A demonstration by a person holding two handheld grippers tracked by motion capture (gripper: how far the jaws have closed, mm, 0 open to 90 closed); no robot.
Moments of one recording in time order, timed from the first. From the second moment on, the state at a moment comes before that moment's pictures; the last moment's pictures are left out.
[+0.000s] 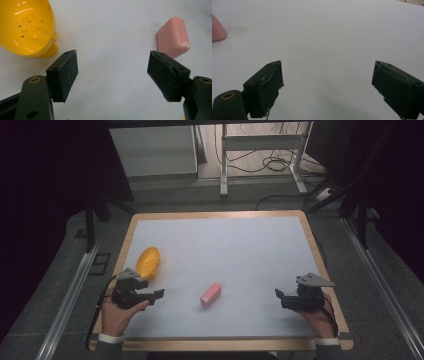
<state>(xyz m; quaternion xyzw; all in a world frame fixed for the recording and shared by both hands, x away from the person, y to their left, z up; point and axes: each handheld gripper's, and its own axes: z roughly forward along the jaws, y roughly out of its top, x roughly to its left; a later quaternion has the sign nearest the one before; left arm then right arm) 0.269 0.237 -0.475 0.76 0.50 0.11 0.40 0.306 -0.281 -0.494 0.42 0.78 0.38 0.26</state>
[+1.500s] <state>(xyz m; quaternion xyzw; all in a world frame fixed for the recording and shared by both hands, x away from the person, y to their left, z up) 0.292 0.185 -0.450 0.79 0.46 0.11 0.38 0.305 -0.291 -0.494 0.45 0.77 0.38 0.27</state>
